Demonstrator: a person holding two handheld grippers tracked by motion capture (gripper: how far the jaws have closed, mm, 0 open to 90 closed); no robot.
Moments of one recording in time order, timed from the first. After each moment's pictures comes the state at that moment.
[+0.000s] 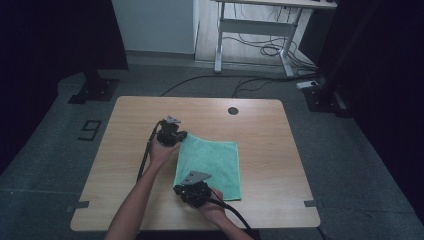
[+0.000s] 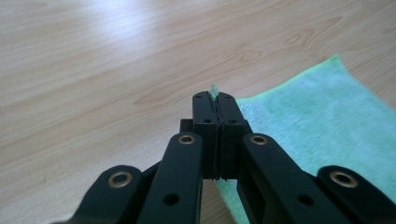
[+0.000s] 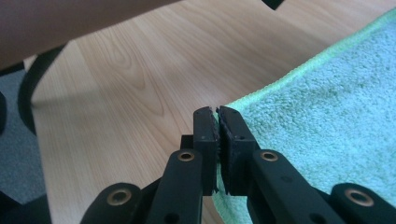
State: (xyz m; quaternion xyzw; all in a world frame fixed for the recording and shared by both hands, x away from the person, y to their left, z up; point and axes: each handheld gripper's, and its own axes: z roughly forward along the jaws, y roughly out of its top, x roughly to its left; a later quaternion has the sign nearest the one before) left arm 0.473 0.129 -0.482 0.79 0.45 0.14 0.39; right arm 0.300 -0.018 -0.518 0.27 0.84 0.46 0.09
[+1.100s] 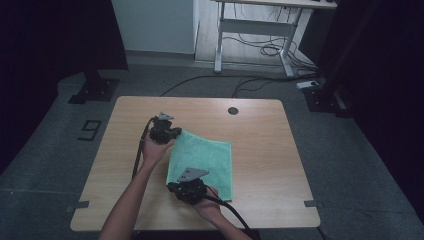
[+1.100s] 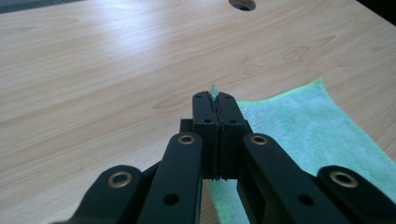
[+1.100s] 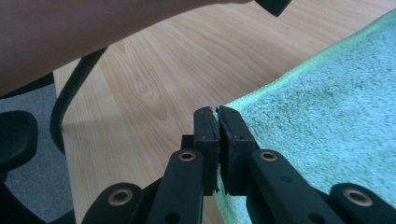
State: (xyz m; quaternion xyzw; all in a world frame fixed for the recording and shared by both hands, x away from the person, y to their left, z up) left arm 0.462 0.150 -0.463 0.78 0.47 0.16 0.39; right arm 0.302 -0.007 -0.505 0.25 0.83 0.49 0.07
